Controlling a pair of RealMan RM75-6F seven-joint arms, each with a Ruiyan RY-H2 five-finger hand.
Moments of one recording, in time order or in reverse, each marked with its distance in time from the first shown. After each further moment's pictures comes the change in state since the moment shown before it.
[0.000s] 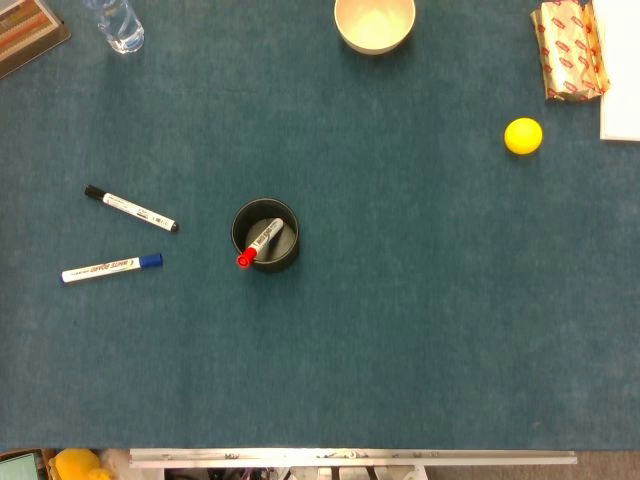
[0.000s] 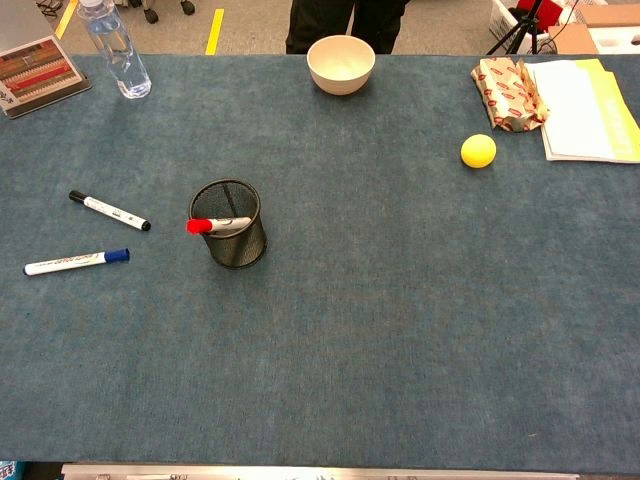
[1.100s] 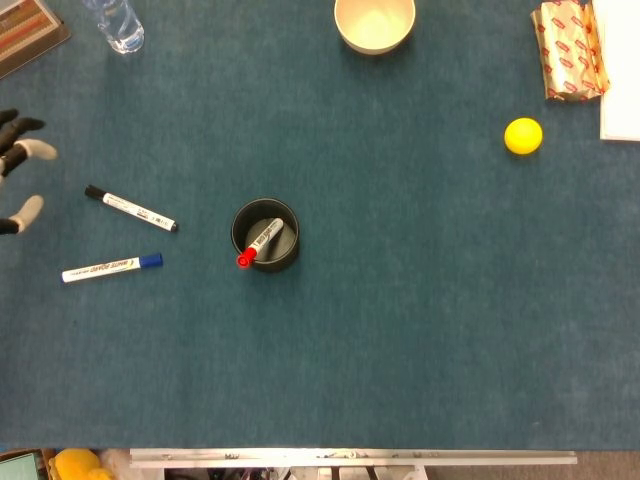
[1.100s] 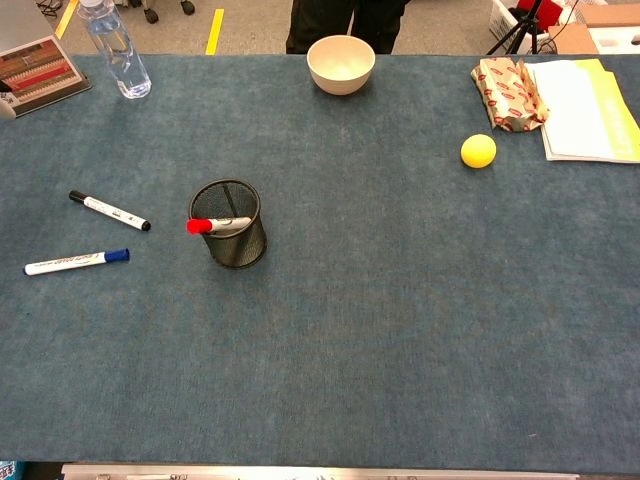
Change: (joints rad) left arm -0.242 -0.079 0.015 0.247 0.240 -0.142 -0.197; right arm 0.034 0.011 0.020 -0.051 0.017 -0.014 -0.072
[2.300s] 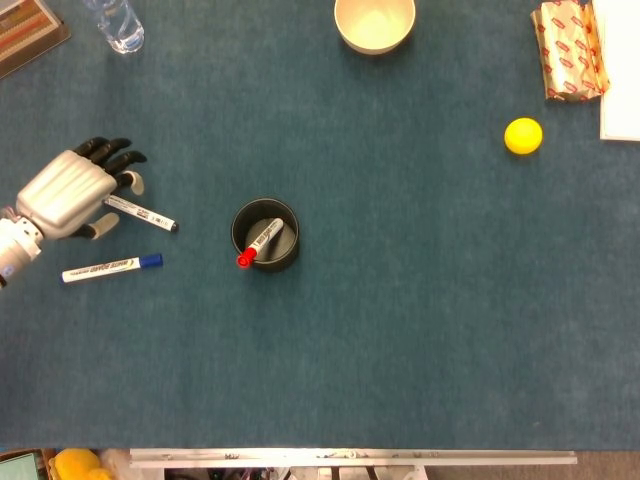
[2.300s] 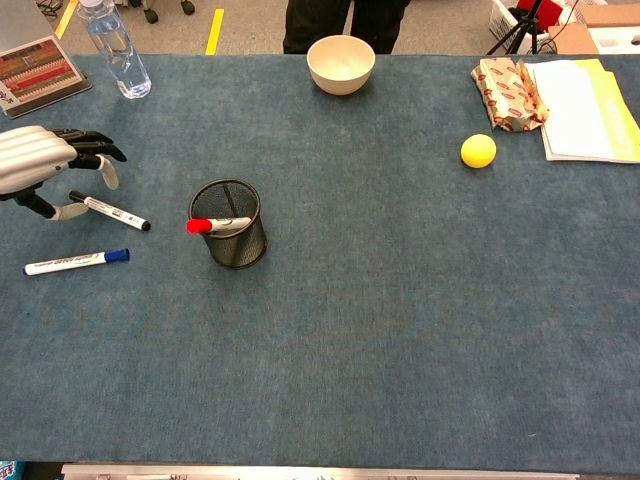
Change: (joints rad) left arm -0.192 -0.312 0.186 0.453 0.165 -0.052 -0.068; right arm 0.002 -0.015 -0.009 0.016 0.037 -0.021 -0.024
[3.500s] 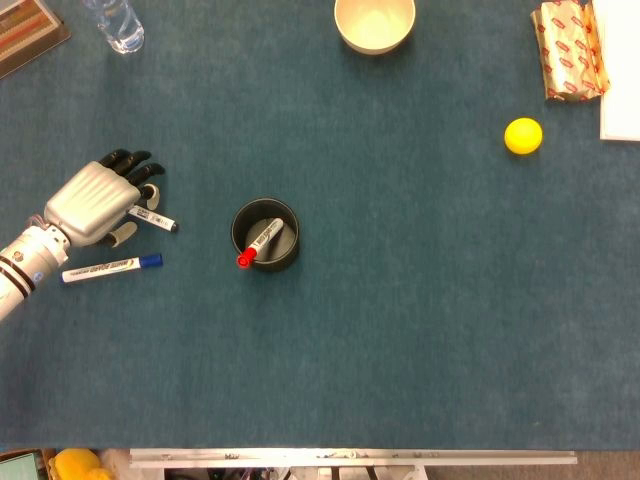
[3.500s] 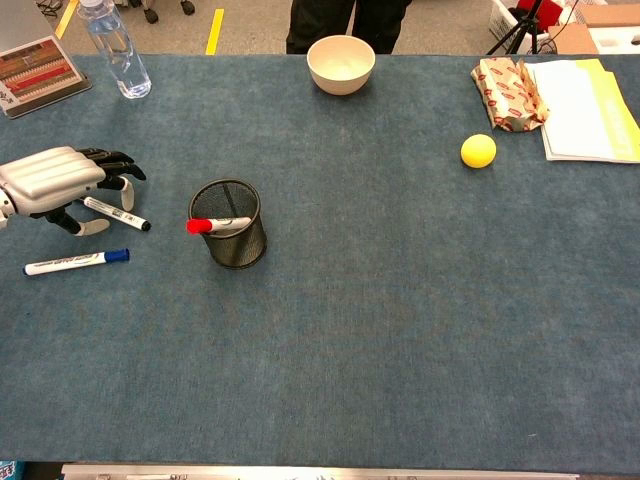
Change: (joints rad) left arm -0.015 -0.090 0.037 0.039 -0.052 -0.046 0.078; right arm -0.018 -0.002 -0.005 0.027 0.005 0.012 0.031
